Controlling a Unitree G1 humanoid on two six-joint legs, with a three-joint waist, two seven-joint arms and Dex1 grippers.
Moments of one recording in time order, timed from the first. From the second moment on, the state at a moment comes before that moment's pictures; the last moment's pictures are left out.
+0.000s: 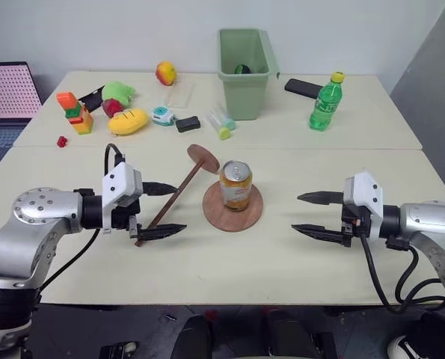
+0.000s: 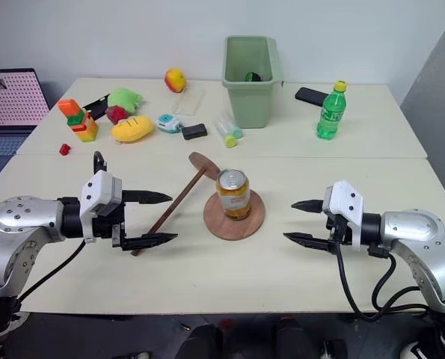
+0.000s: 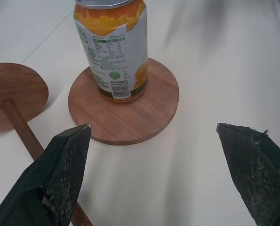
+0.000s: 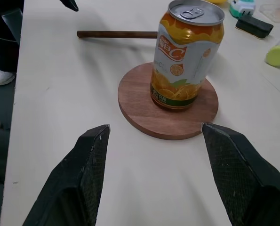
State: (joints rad) left arm -0.25 0.95 0.13 -0.23 -0.50 0.41 -1.24; right arm -0.21 -0.84 -0.06 -0.50 0.52 0.54 0.99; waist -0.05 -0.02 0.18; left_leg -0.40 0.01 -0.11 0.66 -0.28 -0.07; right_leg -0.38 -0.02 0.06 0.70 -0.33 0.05
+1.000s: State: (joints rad) left arm -0.21 0.94 0.16 -0.29 -0.55 0.43 -1.19; right arm -0.29 -0.72 0.02 -0.46 0.48 0.54 0.88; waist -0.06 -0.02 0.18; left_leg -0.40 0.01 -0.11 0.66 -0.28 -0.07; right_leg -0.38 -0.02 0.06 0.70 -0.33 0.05
